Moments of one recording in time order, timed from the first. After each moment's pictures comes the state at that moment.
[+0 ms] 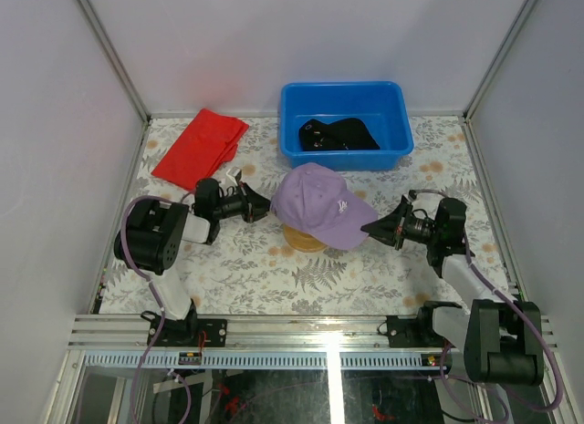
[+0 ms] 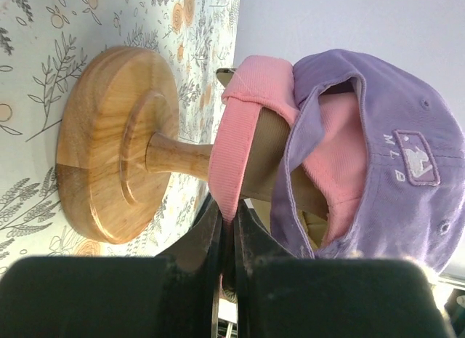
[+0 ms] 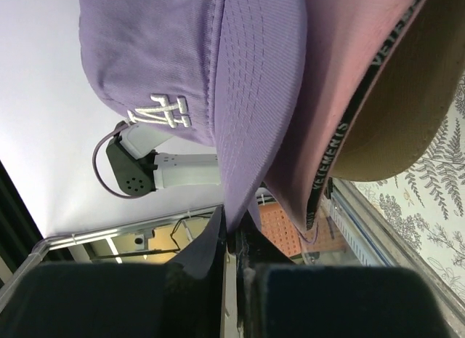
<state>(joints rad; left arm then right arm) -0.17 1.80 0.56 0.98 0.90 -1.39 -0.05 1.05 0.29 0.41 -1.20 1.38</state>
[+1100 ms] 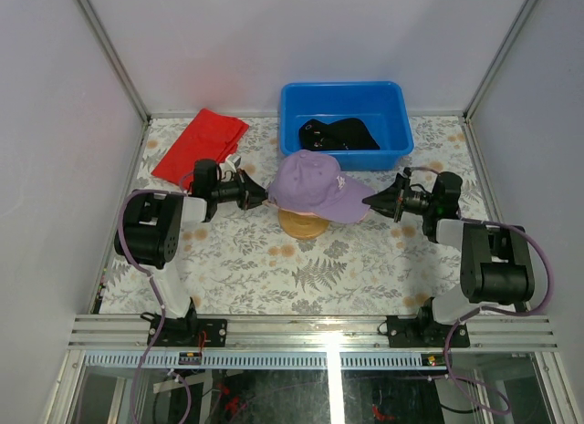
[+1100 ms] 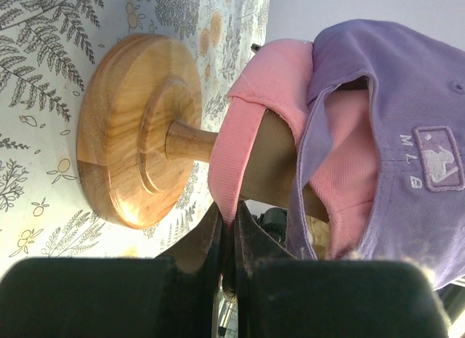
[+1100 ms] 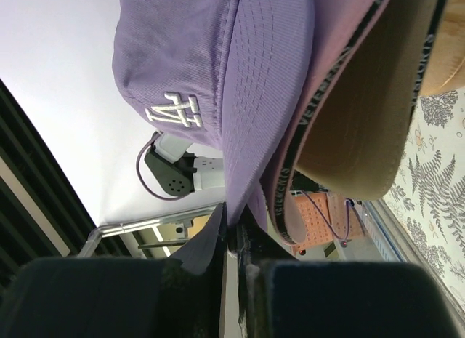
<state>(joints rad) -0.10 1.84 0.79 0.58 1.00 -1.13 -0.08 1.53 0.54 0.74 -1.31 1.55</state>
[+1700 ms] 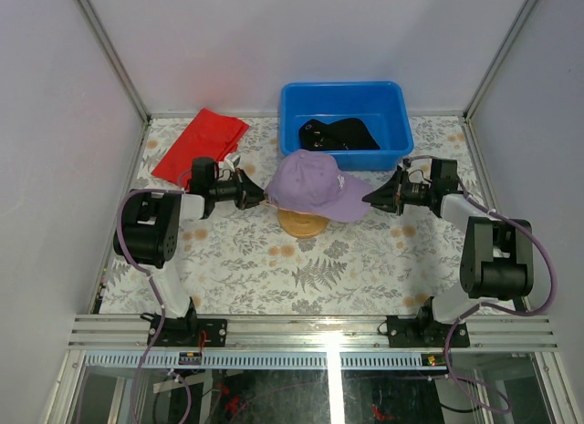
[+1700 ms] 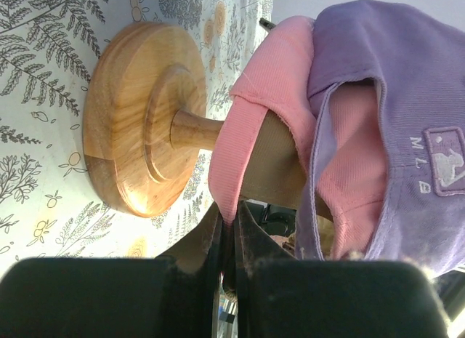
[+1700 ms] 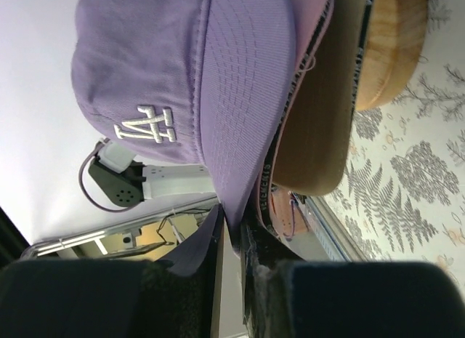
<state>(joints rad) -0.07 1.84 0.82 0.48 1.05 -1.03 -0.08 1.58 0.81 -0.02 -1.26 0.92</state>
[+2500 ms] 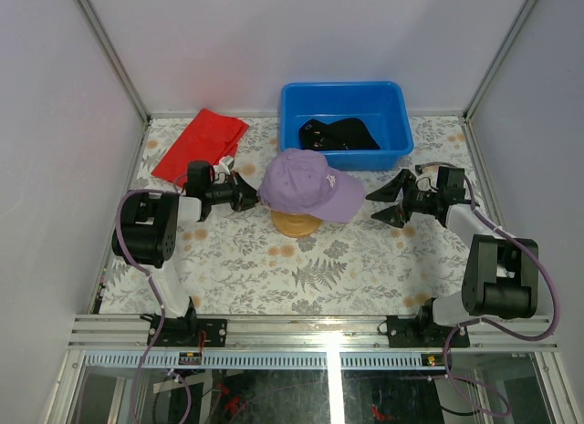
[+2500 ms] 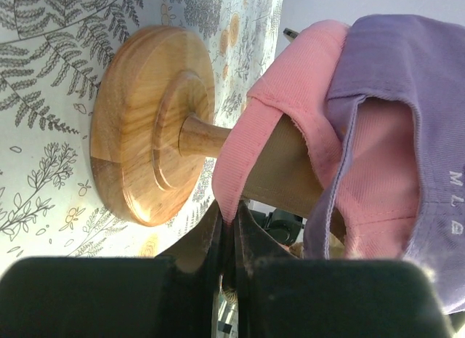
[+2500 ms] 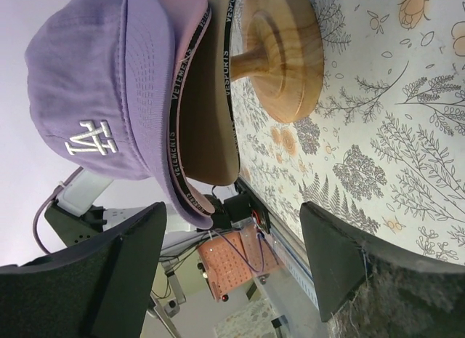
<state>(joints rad) -0.04 1.84 0.79 0.49 1.03 -1.03 -0.11 1.45 0.74 -0.15 -1.07 0.82</state>
